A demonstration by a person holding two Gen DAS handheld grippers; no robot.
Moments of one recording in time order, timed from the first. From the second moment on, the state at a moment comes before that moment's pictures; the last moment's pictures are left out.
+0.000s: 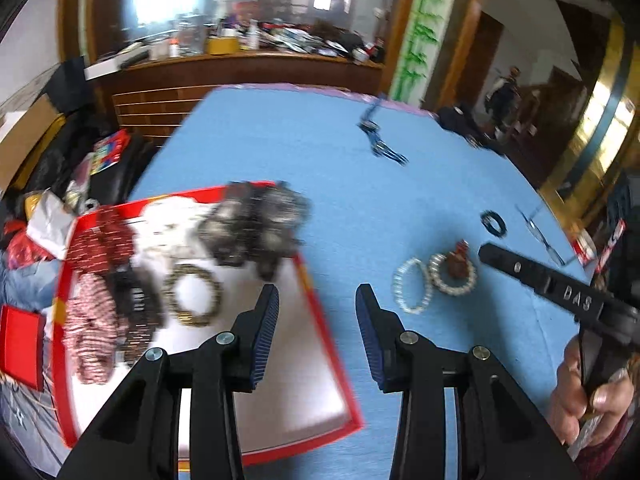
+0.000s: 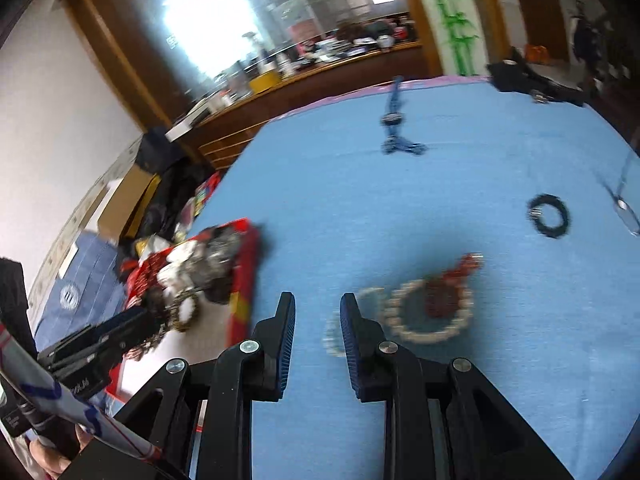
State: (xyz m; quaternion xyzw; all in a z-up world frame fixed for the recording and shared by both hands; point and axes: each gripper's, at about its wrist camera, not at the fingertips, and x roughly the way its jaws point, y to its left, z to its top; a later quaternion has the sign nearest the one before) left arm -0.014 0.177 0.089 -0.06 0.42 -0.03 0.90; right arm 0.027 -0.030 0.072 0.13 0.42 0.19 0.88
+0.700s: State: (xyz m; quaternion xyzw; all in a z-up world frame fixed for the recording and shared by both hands) left arm 0.091 0.080 0.009 -0.01 0.54 -0.03 0.84; right arm 0.038 -0.156 0.053 0.22 0.41 0.12 0.88
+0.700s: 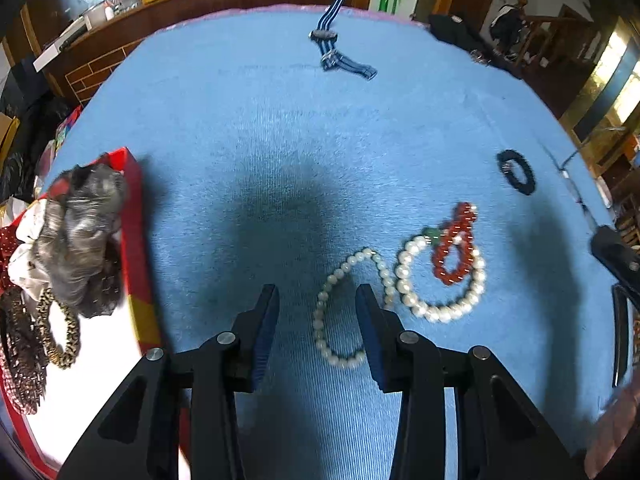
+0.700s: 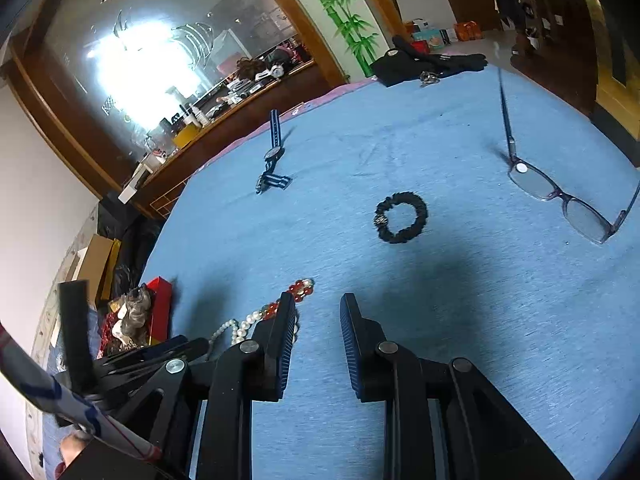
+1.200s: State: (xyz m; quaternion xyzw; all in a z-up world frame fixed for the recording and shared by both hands) left arm 0.086 0.062 0.000 0.00 0.49 -0.01 0.87; right arm 0.093 -0.187 0.052 0.18 0.44 0.01 0.88
